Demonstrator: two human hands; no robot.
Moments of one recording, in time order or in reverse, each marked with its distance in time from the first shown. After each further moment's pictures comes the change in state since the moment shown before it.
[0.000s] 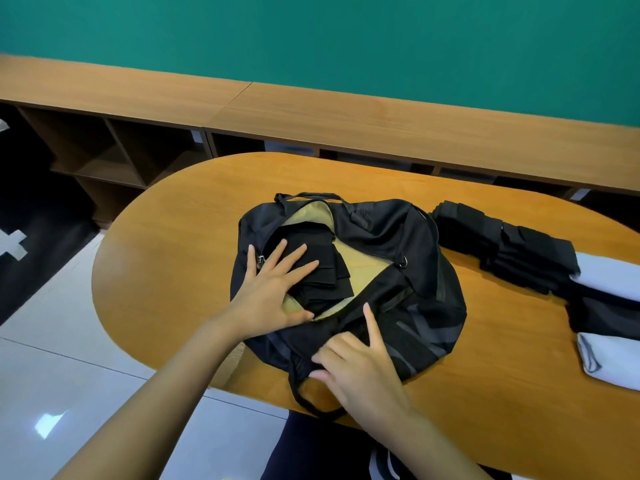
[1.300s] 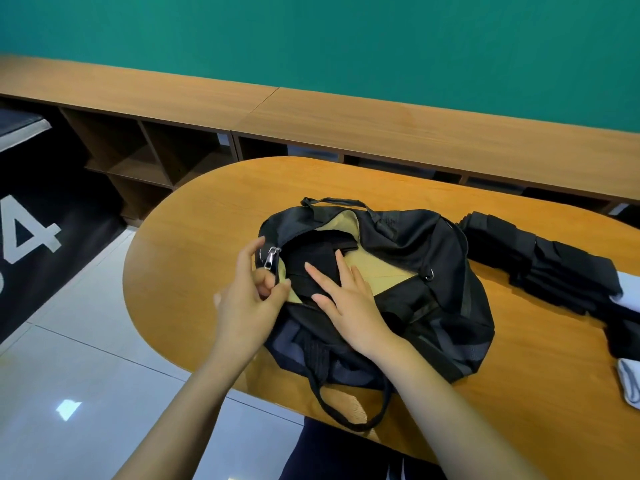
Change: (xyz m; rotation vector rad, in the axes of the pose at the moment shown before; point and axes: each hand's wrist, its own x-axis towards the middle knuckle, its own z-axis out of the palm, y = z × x) left_hand -0.050 0.012 -0.027 -0.738 0.602 -0.493; right_hand 0.103 0.018 0.015 0.354 -0.357 0.307
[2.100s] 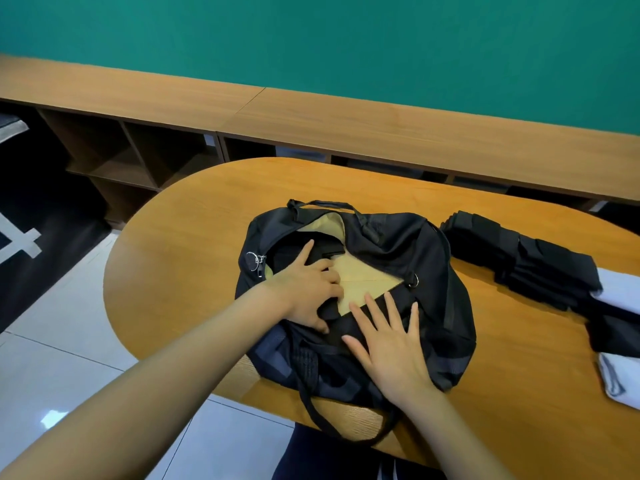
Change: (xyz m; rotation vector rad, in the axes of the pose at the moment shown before) left_hand 0.064 0.028 0.071 1.166 -0.978 0.774; right_hand -0.065 0.056 0.016 -0.436 0.044 0.200
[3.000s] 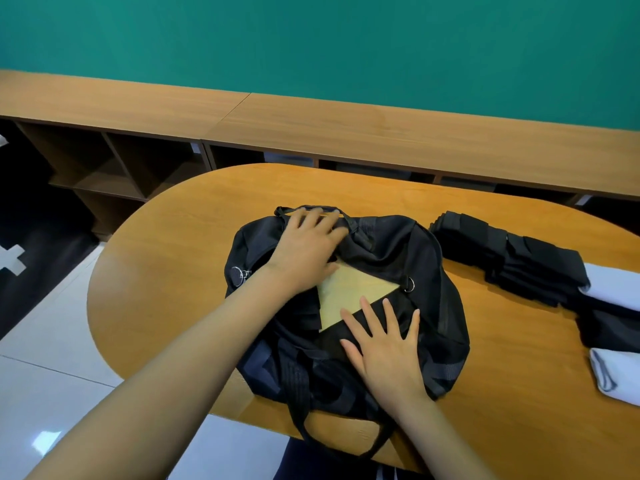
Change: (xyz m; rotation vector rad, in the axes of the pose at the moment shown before) left_hand 0.027 -0.013 -0.035 0.003 0.404 -0.305; right_hand -0.002 -0.001 0.004 -0.024 0.047 0.052
